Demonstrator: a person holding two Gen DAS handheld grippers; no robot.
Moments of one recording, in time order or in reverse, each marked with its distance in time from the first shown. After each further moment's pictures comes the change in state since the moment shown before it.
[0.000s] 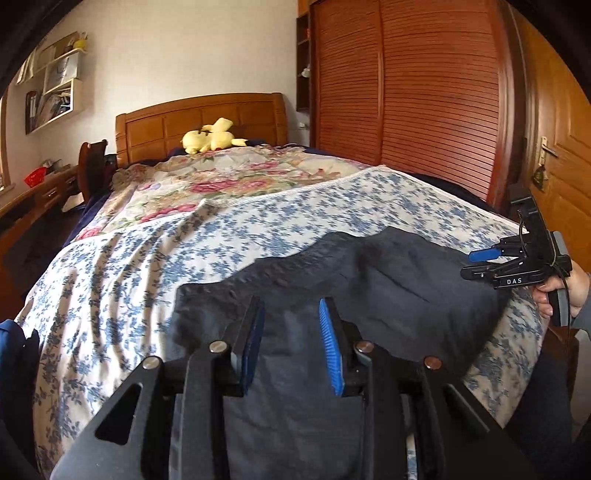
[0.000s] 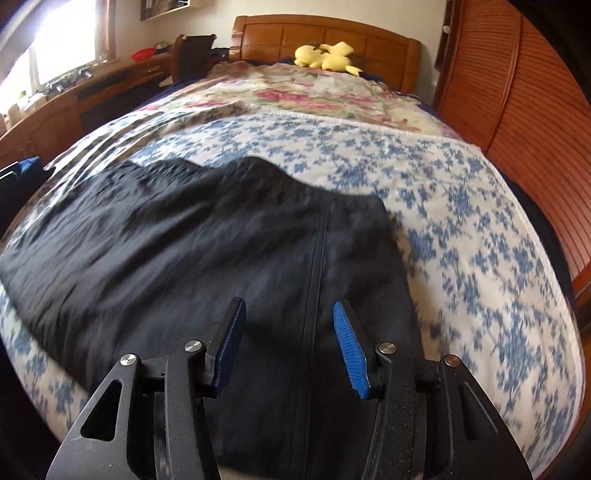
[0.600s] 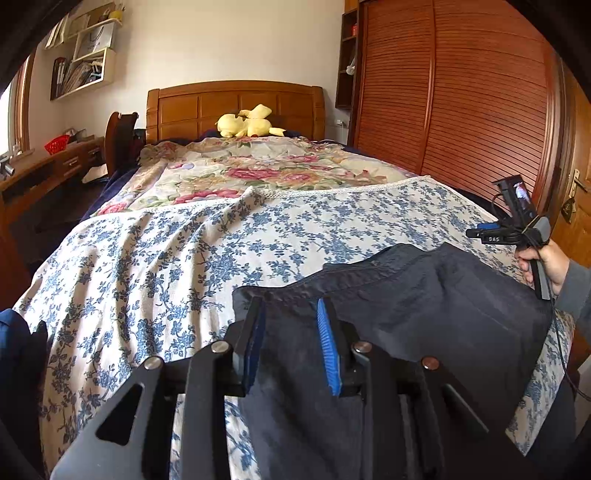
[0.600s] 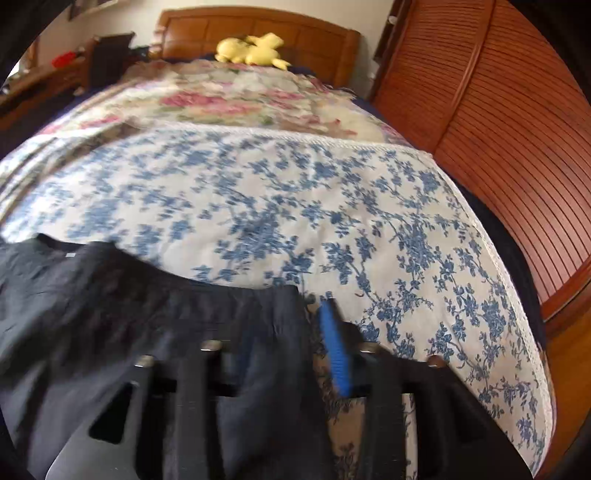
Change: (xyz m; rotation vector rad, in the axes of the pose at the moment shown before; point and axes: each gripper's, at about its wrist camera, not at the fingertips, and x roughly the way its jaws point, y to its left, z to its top) left arm 0.037 0.103 0.009 -0.117 0.017 0.062; right arm 0.094 -0.065 0.119 0.078 -0.018 -0.262
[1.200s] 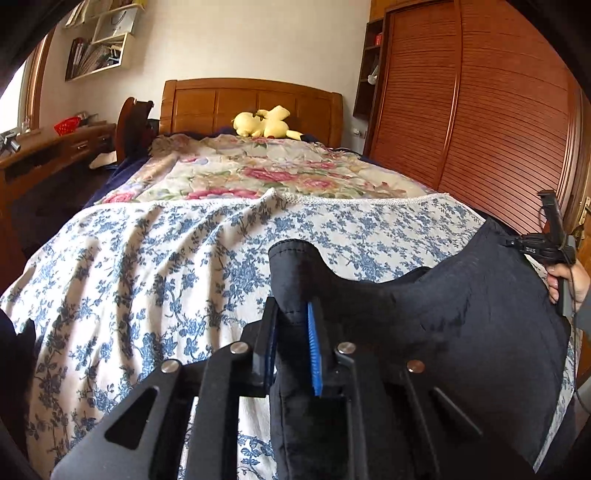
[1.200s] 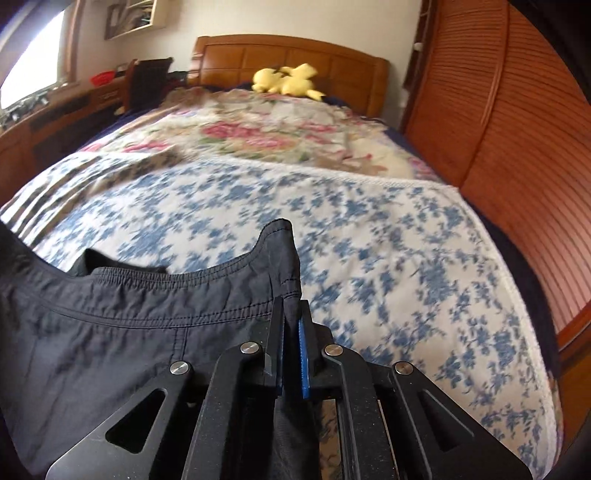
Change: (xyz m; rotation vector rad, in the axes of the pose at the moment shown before) left arm 0.040 0.053 0.008 -0.090 -0.022 -0.002; right arm -0.015 0.001 0.022 -0.033 -0.092 0.086
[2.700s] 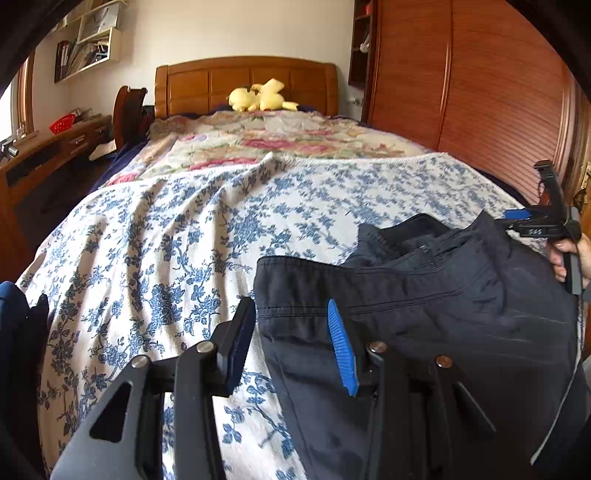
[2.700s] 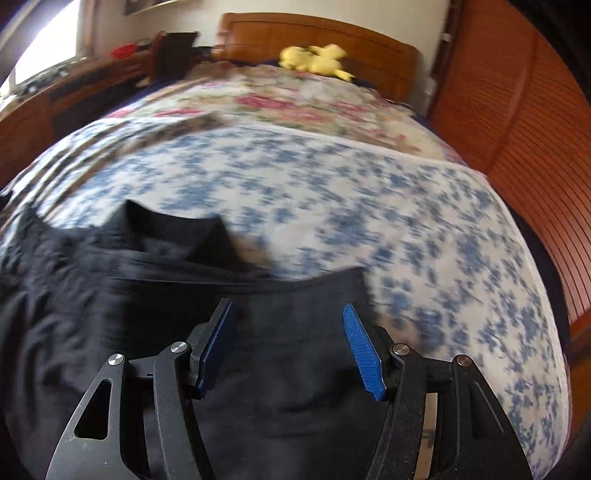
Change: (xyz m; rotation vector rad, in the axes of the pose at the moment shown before) left arm -0.011 -0.008 -0.037 0.068 0.127 0.031; right arm -0.003 0.039 -0.042 -0.024 0.106 0.054
